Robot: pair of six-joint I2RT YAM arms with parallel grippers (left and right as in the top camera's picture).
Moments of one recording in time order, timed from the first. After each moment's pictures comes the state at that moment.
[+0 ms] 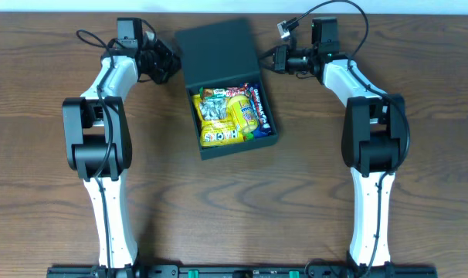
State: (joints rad) left arm 0.01 2.40 1.82 -0.34 0.68 -0.92; right arm 0.11 2.50 1.88 -0.14 -1.13 0.38
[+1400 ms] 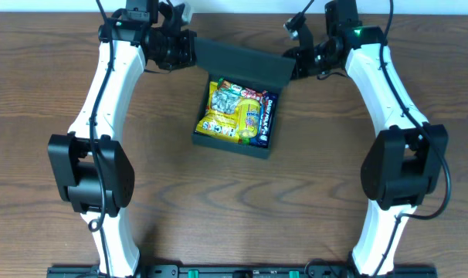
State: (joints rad) left arm -0.13 2.07 1.93 -0.94 0.64 -0.20; right arm 0.13 2.13 1.89 -0.96 -0.76 -0.09
